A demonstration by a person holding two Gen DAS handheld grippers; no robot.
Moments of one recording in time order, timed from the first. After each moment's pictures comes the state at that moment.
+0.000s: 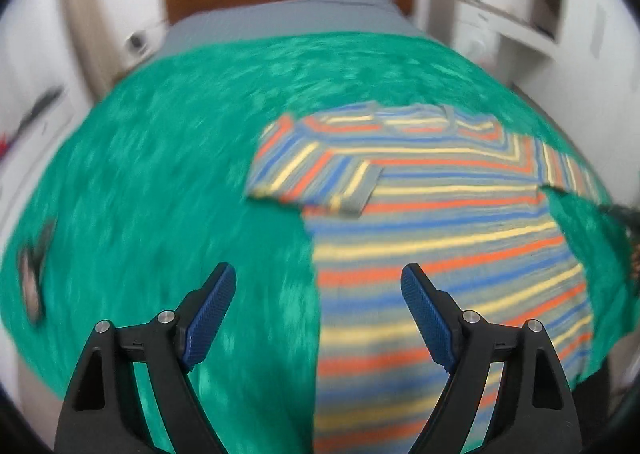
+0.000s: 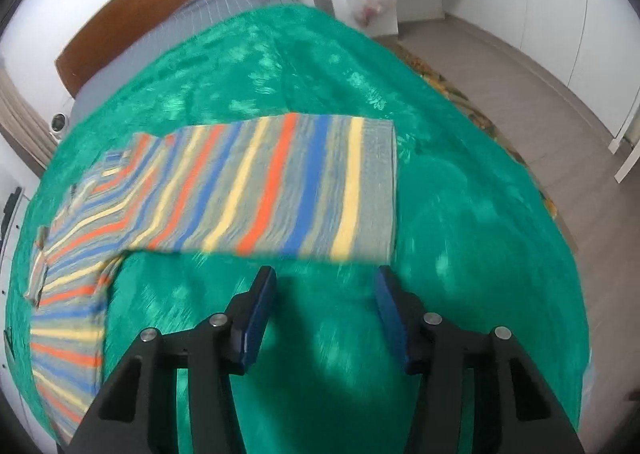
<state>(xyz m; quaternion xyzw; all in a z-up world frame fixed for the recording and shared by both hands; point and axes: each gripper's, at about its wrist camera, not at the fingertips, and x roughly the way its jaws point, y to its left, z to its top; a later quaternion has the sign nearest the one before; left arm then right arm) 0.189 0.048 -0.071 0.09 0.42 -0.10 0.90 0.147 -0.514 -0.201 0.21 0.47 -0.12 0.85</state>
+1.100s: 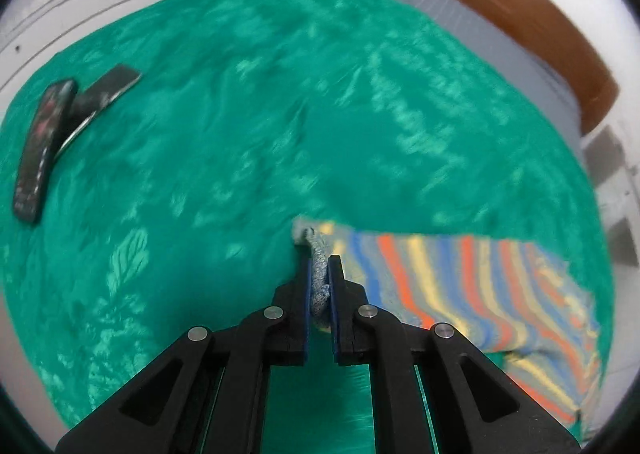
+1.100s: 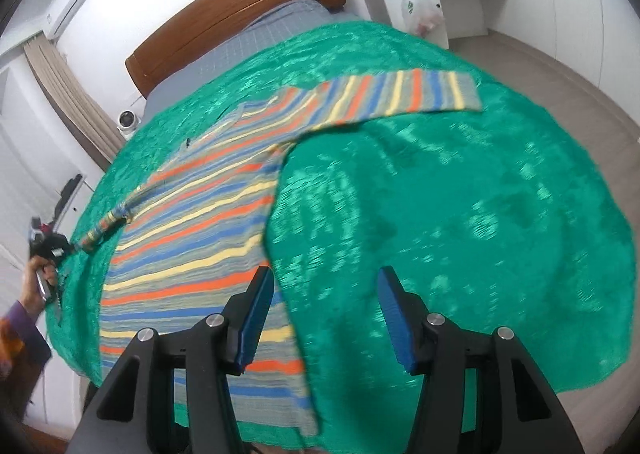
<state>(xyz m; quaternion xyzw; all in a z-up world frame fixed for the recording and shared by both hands) 0.310 0.288 -0.137 -0.21 0.47 0.16 0.84 0.031 -0.361 -0.170 0.23 0.43 -0.04 0.87</state>
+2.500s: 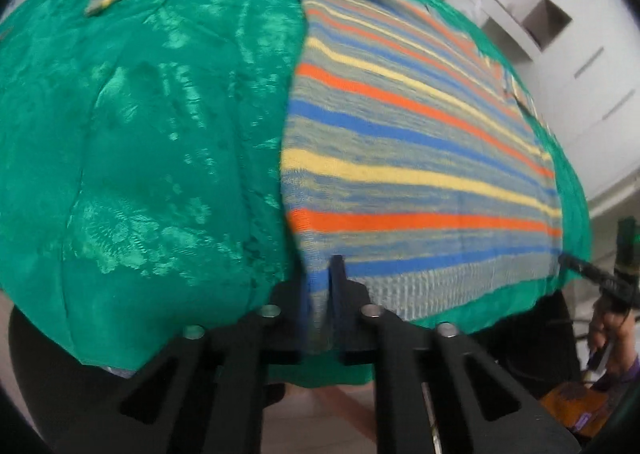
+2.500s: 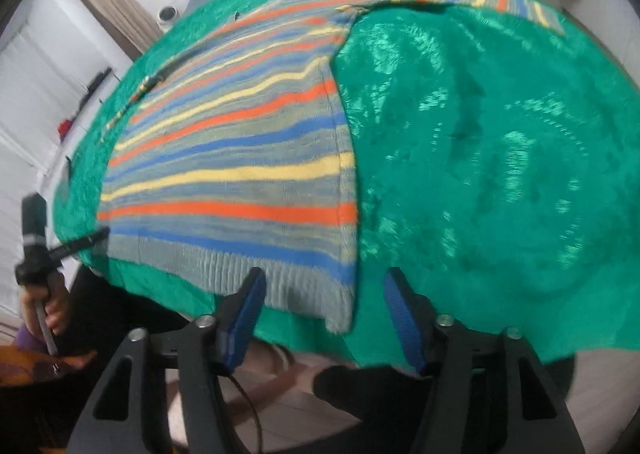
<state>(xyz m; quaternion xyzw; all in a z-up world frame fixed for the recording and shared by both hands) 0.059 0.102 -0.192 -0.07 0.54 -0.16 0.82 0.015 -0.310 -0.234 0.18 0.55 0.09 0.81</state>
